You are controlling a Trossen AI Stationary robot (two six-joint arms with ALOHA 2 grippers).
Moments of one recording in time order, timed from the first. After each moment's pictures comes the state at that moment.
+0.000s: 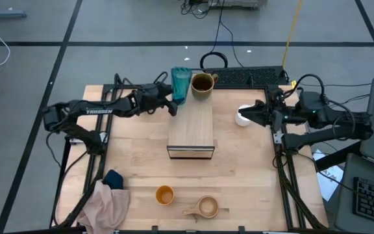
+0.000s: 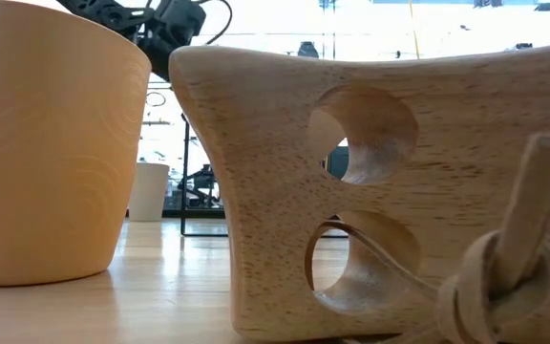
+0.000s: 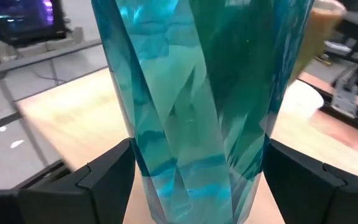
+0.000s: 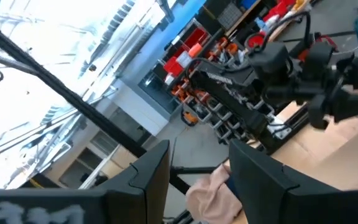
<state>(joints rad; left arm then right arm) 0.42 1.44 0.85 0.23 -0.13 -0.24 0.01 0.75 0.96 -0.12 0.03 0.86</state>
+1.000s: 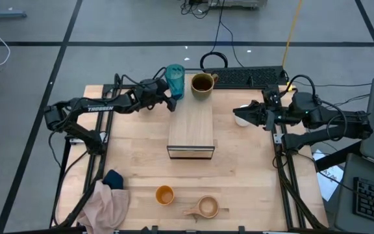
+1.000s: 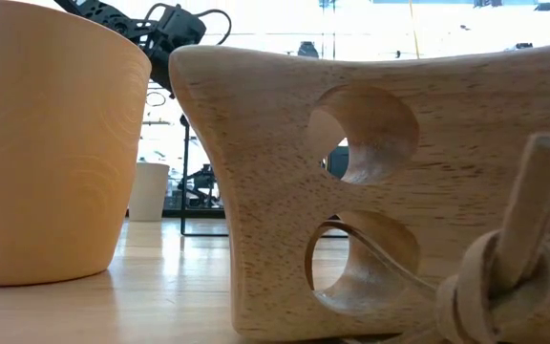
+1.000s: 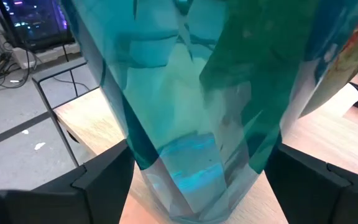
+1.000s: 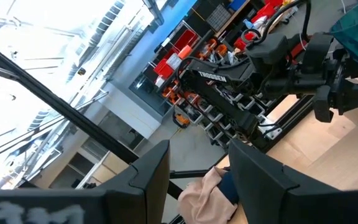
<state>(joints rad) 0.49 1.47 0.85 0.21 -0.11 -0.18 0.01 0.80 0.96 -0.10 0.05 0.87</state>
